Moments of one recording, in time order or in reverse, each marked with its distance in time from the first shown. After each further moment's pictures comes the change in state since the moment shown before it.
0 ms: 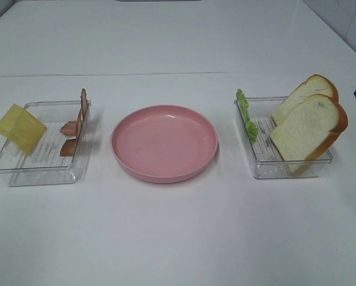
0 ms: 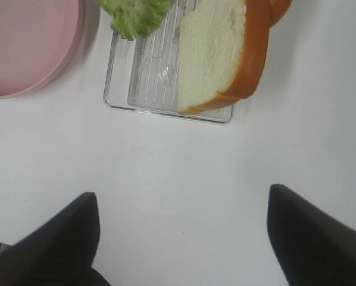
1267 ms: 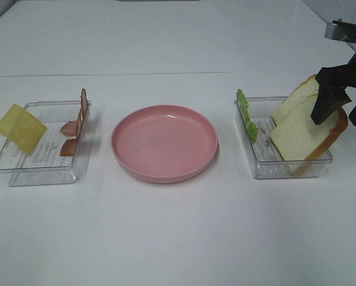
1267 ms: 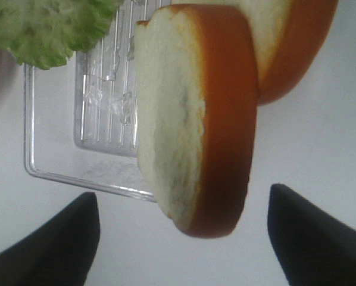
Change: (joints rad) left arm 0.000 0.000 0.000 0.000 0.000 0.000; right arm 0.000 0.527 -0.243 -0.008 -0.033 -0.005
